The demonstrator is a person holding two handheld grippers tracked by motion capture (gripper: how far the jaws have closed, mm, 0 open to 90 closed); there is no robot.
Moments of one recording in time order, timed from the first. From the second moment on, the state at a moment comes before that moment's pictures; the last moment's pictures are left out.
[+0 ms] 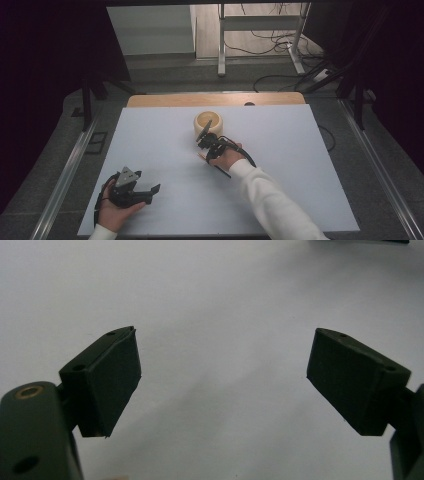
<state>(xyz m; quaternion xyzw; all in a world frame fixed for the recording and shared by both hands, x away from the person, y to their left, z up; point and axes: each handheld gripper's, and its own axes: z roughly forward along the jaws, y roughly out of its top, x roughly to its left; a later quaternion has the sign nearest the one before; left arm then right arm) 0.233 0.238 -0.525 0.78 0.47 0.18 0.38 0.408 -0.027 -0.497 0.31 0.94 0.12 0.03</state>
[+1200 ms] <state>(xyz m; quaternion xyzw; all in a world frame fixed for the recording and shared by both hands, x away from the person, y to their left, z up) 0.233 0.236 -0.524 0.78 0.47 0.18 0.38 0.383 -0.073 -0.449 0.29 0.92 0.25 0.03</state>
